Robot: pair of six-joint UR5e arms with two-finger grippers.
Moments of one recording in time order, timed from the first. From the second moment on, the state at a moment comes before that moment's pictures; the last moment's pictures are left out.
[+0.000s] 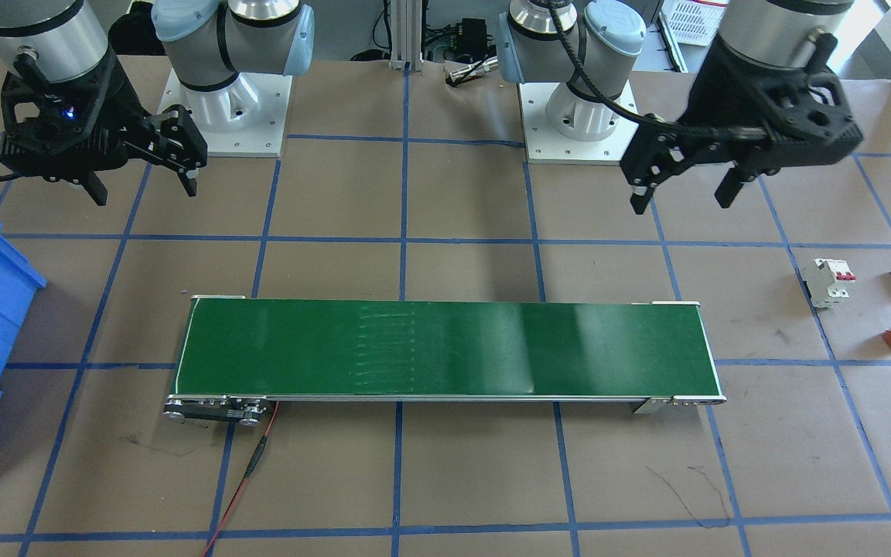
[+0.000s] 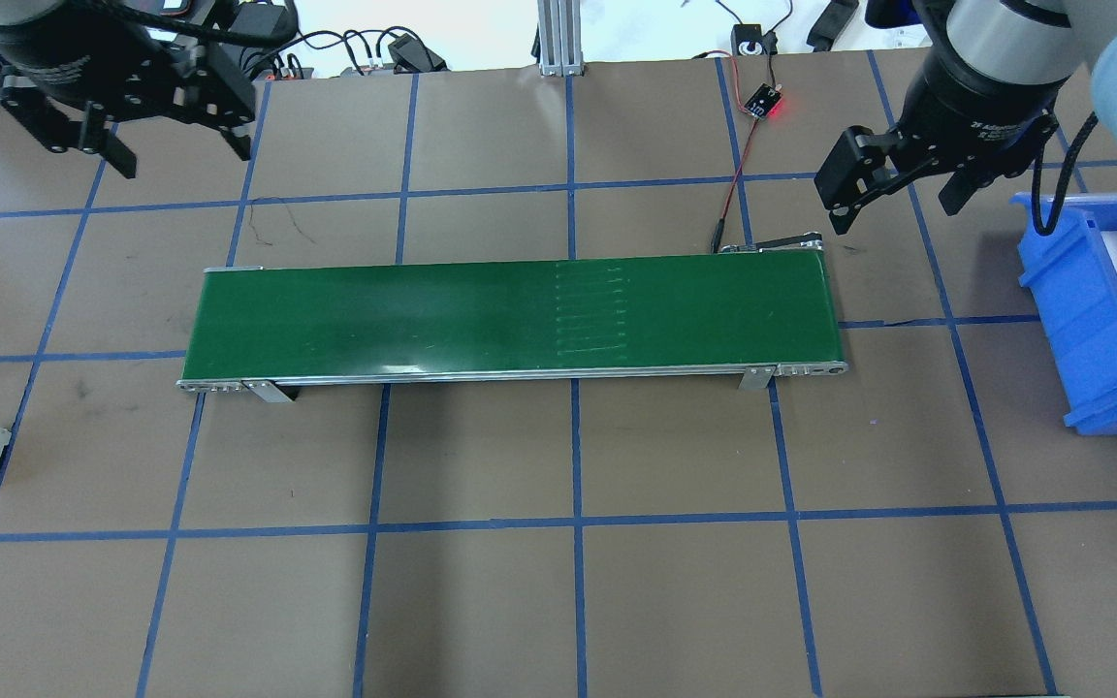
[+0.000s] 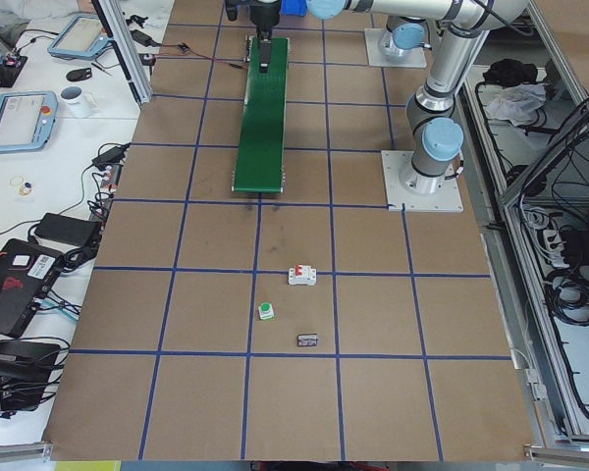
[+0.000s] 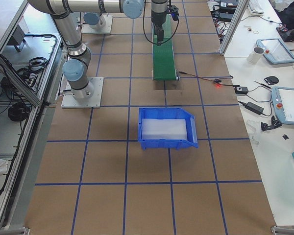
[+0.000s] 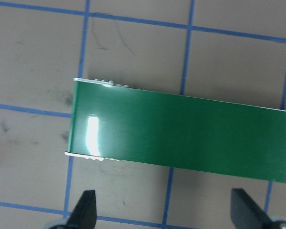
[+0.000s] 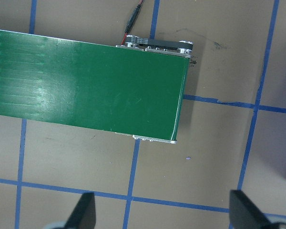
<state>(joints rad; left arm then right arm) -1.48 -1.59 -1.44 -1.58 1.57 -0.04 1.51 -1.61 1.60 -1.58 -1.57 -0.21</state>
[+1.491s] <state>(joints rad) -0.56 -1.99 -1.45 -1.24 1.57 0.88 1.51 -1.41 1.61 -1.70 -1.44 -0.11</state>
